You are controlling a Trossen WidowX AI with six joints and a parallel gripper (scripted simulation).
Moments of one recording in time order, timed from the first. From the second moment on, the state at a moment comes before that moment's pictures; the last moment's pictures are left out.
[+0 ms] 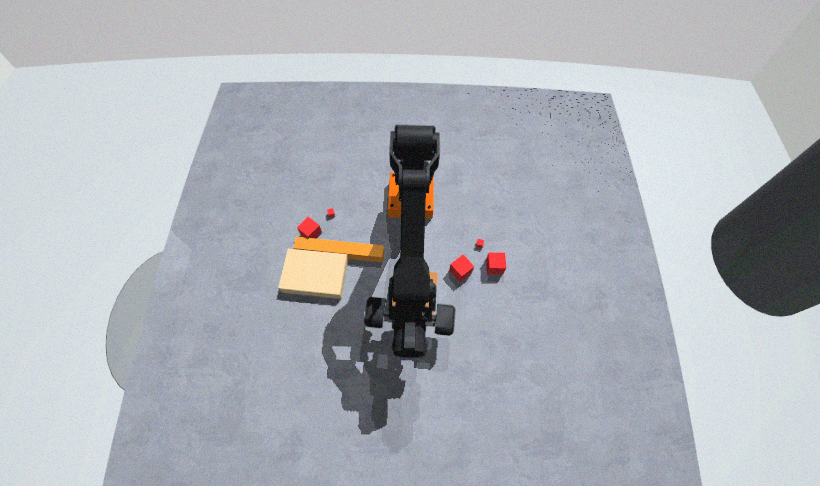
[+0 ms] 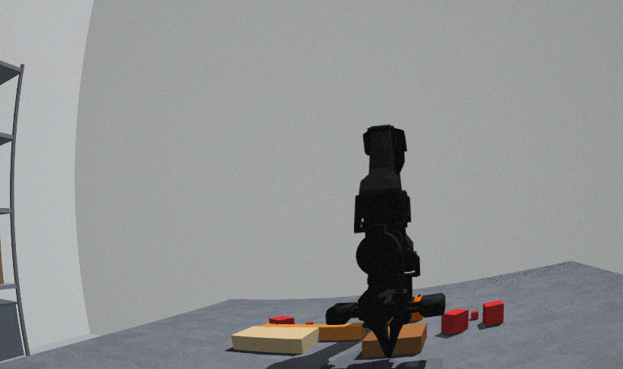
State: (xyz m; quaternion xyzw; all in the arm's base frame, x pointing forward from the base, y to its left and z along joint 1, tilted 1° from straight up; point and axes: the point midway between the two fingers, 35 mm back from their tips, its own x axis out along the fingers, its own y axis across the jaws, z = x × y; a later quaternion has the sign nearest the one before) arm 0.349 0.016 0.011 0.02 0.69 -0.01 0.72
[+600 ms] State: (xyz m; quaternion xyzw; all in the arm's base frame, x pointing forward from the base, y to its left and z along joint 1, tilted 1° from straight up) arm 0.331 0.017 0.012 0.02 0.69 -0.01 0.72
